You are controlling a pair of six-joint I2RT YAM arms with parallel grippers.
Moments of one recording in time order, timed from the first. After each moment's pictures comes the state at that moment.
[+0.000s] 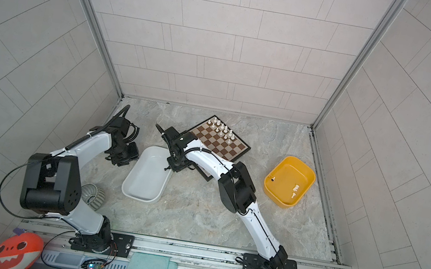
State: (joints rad) left arm 0.08 1.55 1.01 -0.81 0.10 -0.50; right arm 0.85 2.40 2.20 -1.08 0.01 0.17
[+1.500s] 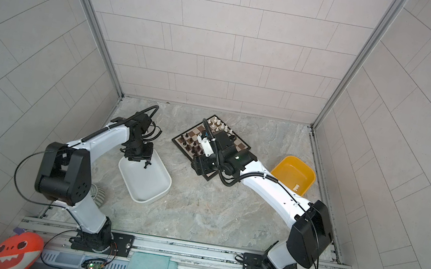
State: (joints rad) left arm -0.11 1.71 1.22 -0.97 0.01 -0.31; right arm 0.70 1.48 1.25 -0.61 -0.17 0.23
